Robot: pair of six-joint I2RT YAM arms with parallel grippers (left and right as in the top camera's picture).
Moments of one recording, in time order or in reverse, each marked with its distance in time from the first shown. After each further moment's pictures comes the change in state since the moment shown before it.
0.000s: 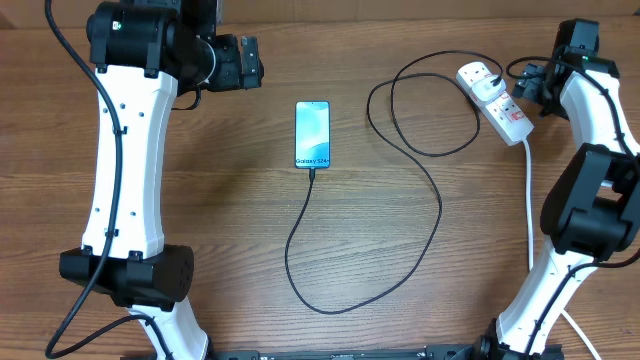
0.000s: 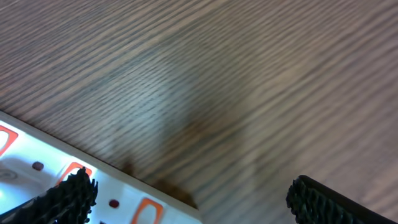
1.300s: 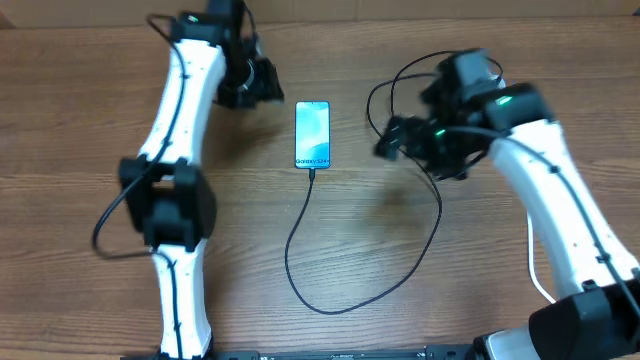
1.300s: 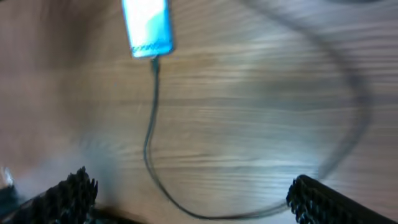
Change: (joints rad) left arm 0.003 0.365 -0.033 0.171 0.175 0.002; right arm 0.492 -0.592 -0.257 -0.518 -0.590 0.166
